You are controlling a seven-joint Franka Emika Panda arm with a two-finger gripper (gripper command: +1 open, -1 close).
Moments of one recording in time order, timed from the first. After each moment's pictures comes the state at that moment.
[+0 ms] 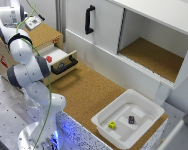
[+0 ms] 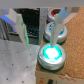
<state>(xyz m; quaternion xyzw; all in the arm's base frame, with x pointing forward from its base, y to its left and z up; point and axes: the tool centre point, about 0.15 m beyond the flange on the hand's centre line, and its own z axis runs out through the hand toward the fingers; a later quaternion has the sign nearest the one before) 0.130 0.417 0.517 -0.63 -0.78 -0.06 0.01</state>
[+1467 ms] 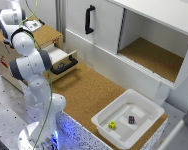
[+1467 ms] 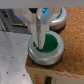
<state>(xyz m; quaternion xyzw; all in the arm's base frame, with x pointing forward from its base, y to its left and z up) 0.150 0.442 0.456 -0.63 -0.77 -0.01 0.00</state>
